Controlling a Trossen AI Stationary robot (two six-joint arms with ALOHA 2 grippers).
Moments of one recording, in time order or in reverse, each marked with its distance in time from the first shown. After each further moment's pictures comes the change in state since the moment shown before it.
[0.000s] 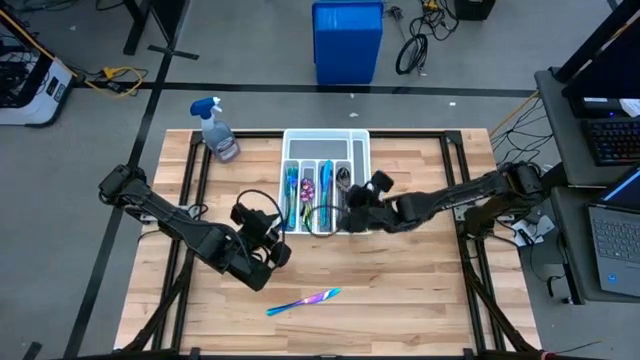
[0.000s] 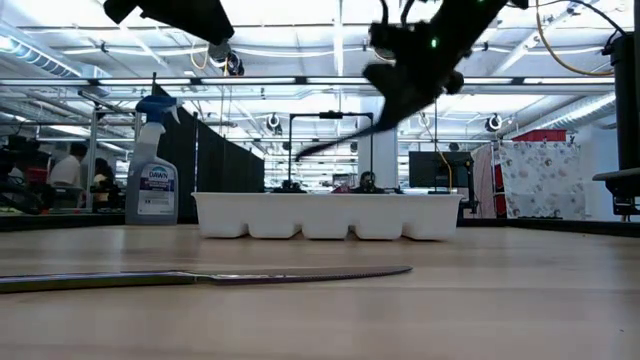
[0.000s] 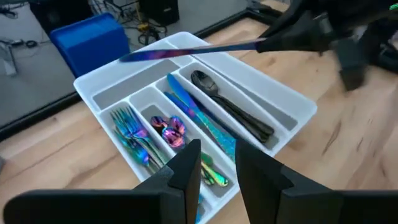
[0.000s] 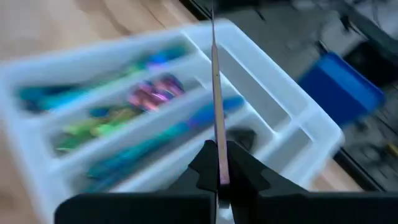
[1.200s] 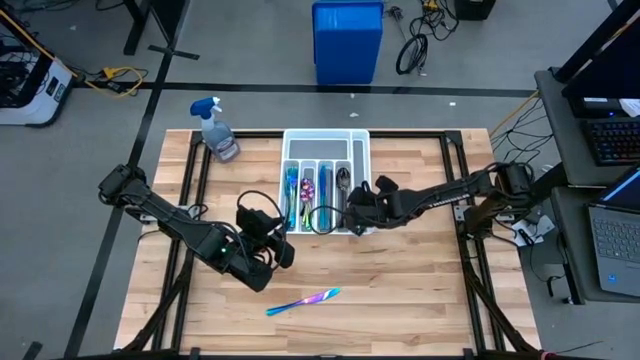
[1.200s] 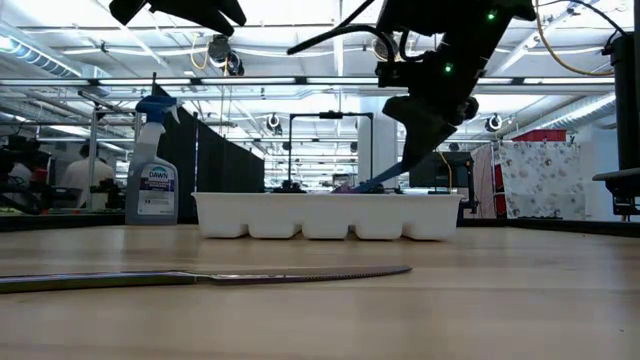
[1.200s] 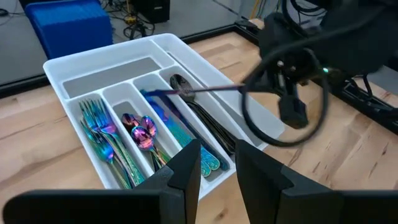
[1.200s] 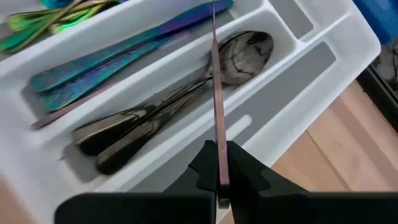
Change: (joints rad) left arm -0.002 0.000 0.000 0.128 0.005 -0.048; right arm -0.039 0.075 0.000 -0.221 -0.189 0.146
